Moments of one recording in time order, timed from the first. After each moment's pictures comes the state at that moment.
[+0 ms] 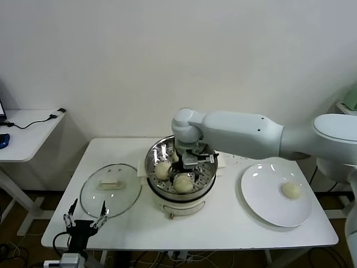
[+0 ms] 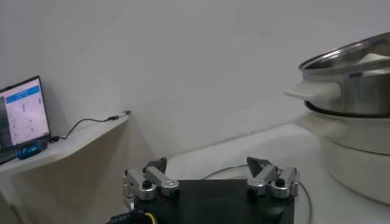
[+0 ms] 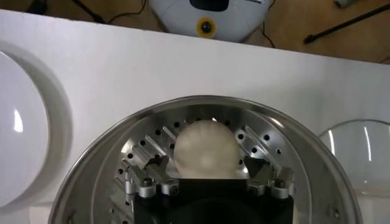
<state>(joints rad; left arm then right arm) 1.69 -1.50 -0.74 -2.01 0.15 -0.03 0.00 0.53 1.24 -1.30 1.33 -0.13 0.61 -1.21</state>
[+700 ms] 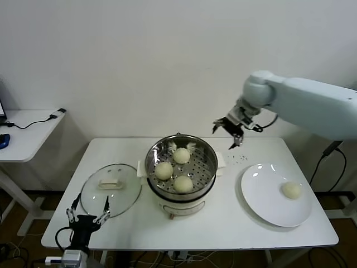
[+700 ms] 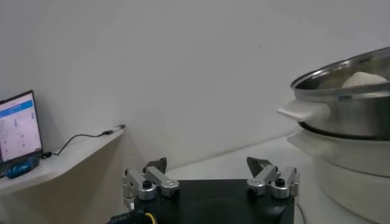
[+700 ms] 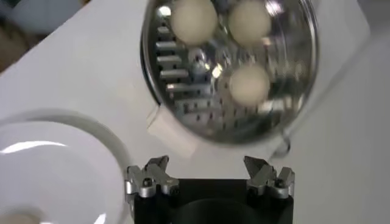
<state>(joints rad) 1.69 -1.50 -0.71 -2.05 0.16 -0.02 0.01 0.73 0.83 -1.42 1.29 0.25 0.05 -1.08</state>
